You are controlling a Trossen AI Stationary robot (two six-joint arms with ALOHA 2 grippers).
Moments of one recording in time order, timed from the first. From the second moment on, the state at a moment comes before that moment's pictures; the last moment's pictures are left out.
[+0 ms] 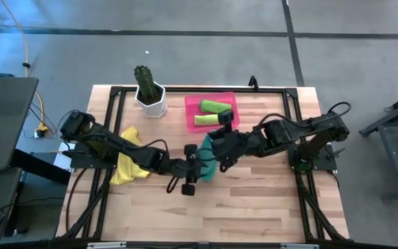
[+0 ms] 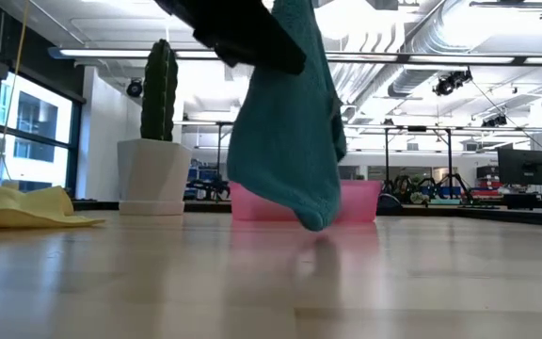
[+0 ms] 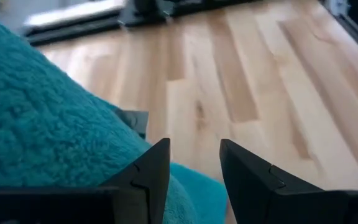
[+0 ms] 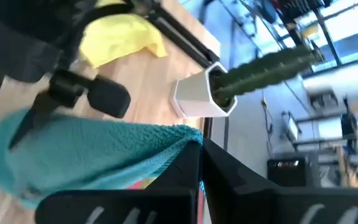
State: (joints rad) left arm -0.22 1.67 1.06 0.00 -0.36 0.00; right arm 0.30 1.66 1.87 -0.95 0.65 -0.45
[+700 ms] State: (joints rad) left arm -0.27 1.67 1.08 -0.01 -0.82 -0.10; right arm 0.19 1.66 1.87 -0.89 0.63 -0.06
